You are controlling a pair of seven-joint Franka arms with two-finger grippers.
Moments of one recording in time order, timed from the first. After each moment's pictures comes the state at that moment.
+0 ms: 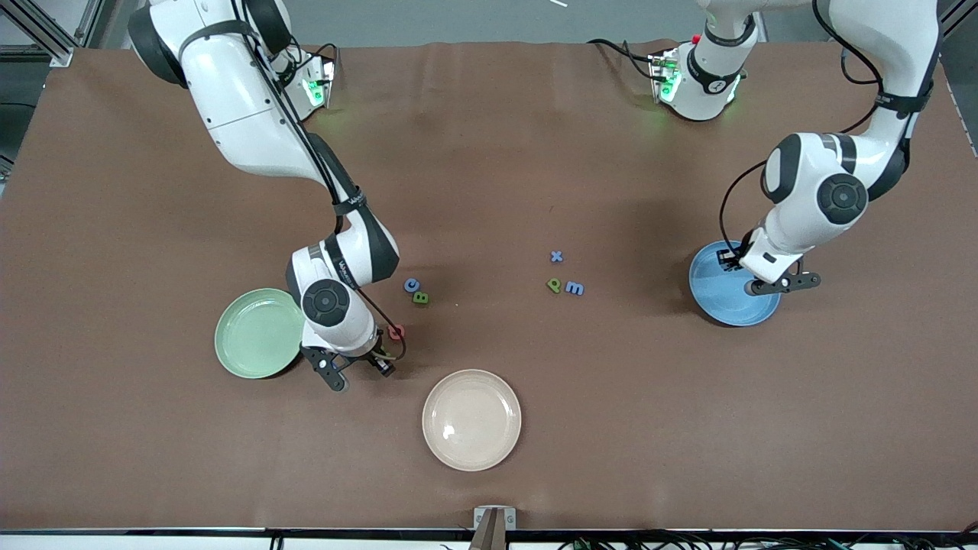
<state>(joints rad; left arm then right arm) 0.10 0.21 -0.11 -2.33 0.08 2.44 -0.16 0.43 0.84 -0.04 -1.49 -0.03 2.36 1.23</state>
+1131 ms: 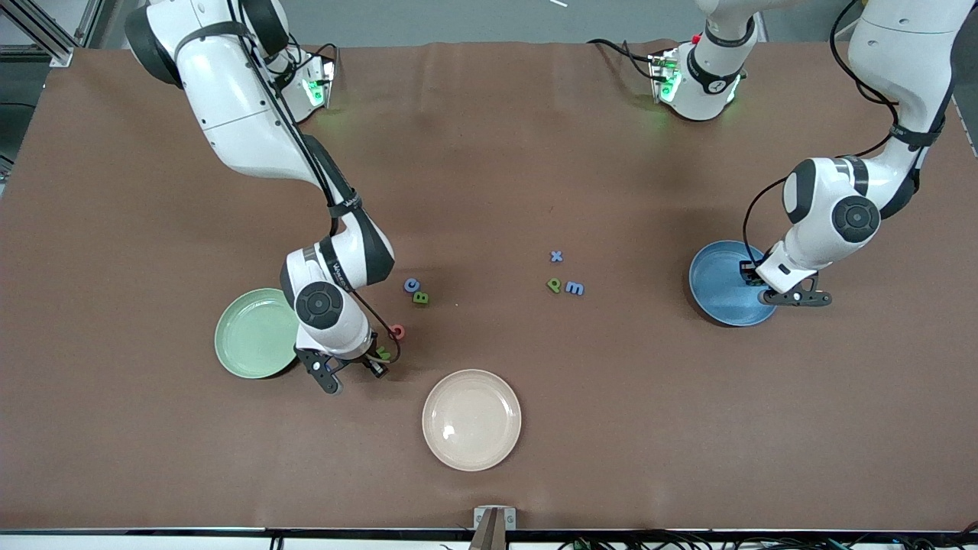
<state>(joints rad) 0.21 0.35 -0.12 -2.31 0.21 2.61 -0.02 0.42 0.84 -0.04 -1.48 -0.03 2.36 1.26</state>
